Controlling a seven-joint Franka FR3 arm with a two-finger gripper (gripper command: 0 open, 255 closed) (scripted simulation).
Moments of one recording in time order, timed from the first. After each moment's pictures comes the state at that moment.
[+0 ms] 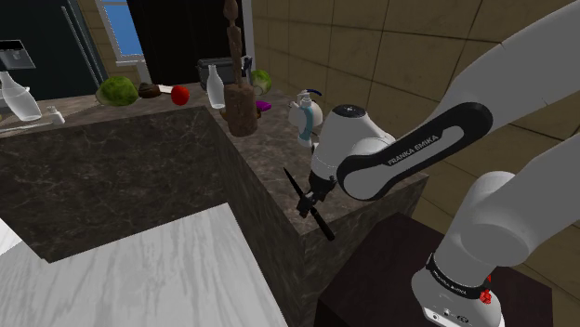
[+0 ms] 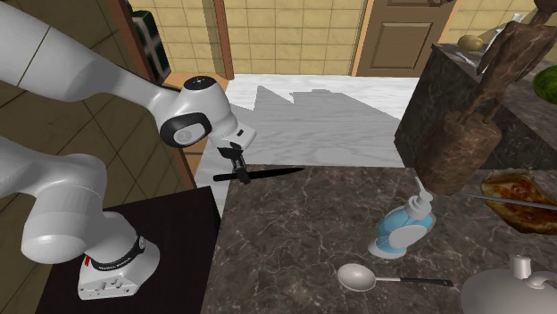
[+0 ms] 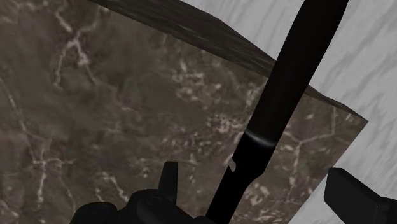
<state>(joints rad) 0.03 -0.42 0.34 -2.83 0.15 2.63 0.20</state>
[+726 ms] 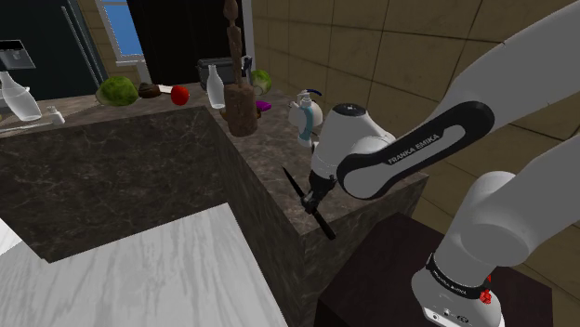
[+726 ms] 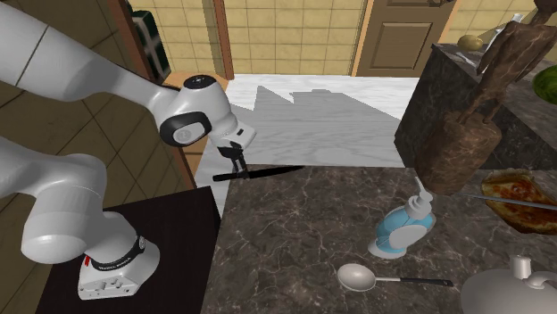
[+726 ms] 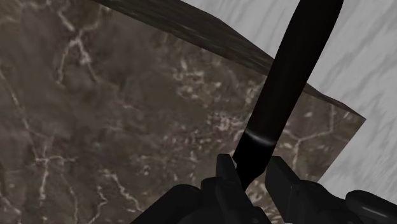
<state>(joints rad) 0.03 -0.42 0.34 -2.83 0.16 2.62 0.20</state>
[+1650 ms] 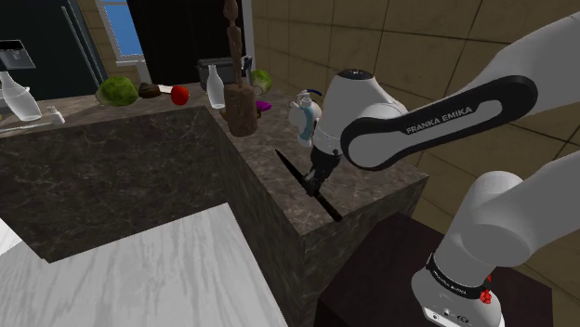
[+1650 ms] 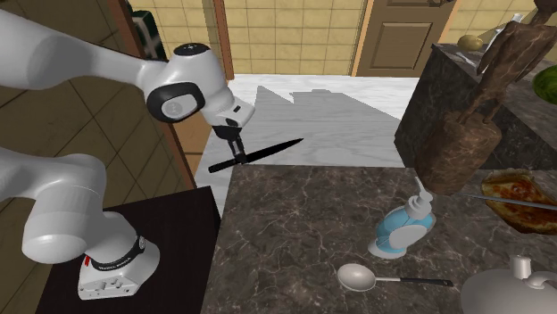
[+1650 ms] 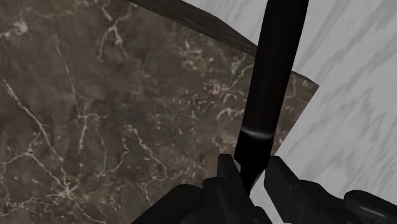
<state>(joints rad) 0.04 -0.57 0.29 -2.73 0.16 2.38 0.18</state>
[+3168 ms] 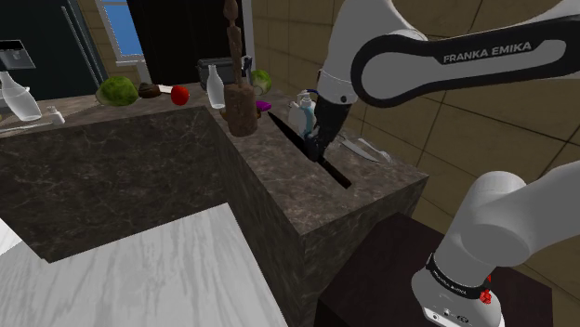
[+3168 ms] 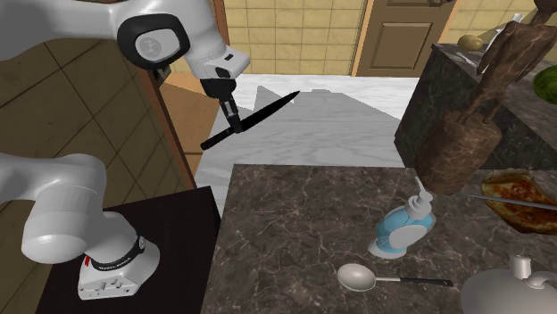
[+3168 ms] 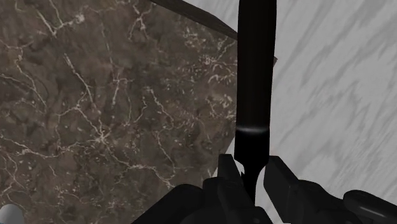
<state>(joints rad) 0.04 -0.68 0.25 -2.49 0.13 2.03 0.17</state>
